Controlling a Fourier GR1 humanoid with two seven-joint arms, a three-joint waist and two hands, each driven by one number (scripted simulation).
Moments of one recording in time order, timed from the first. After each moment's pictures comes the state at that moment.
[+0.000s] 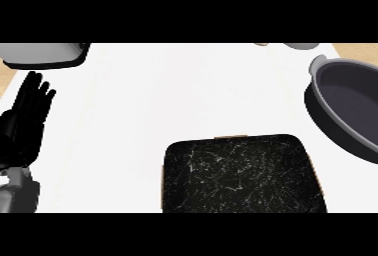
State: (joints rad) left arm -0.15 0.26 0.15 -1.68 0.12 0.13 0.25; right arm 0.75 -0.93 -0.32 -1.86 -0.10 0.05 -0.99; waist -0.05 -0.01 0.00
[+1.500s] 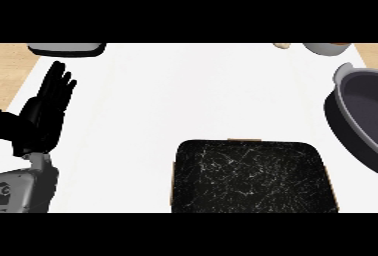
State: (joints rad) left arm -0.24 0.22 0.11 -1.61 0.10 0.10 0.23; right arm -0.21 -0.90 -0.16 -0.91 0.15 -0.08 -0.89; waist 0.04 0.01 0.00
